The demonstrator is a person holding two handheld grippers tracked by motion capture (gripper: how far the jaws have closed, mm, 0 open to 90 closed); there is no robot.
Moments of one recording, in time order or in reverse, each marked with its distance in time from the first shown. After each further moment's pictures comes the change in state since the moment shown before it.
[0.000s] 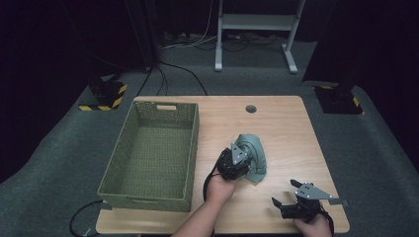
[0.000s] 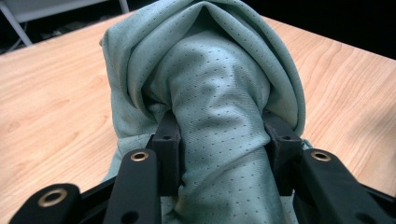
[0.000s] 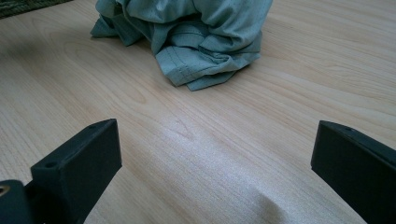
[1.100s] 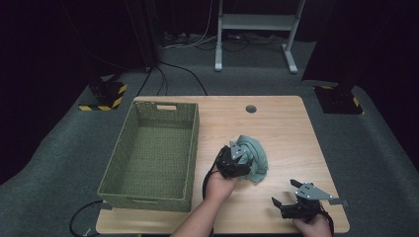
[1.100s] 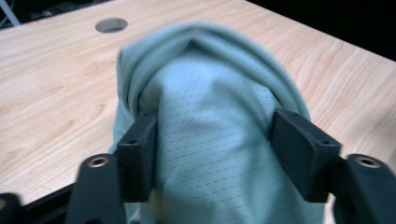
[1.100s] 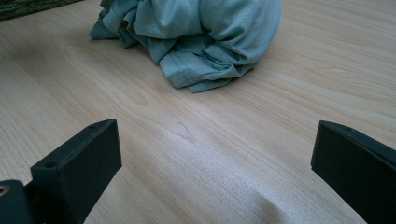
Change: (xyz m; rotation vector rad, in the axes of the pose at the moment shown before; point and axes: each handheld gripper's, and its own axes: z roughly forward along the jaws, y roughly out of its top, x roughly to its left) left arm 0.008 0.006 -0.001 0.021 -0.013 -0.047; right arm 0.001 0.000 0.000 -0.006 0.002 -0.001
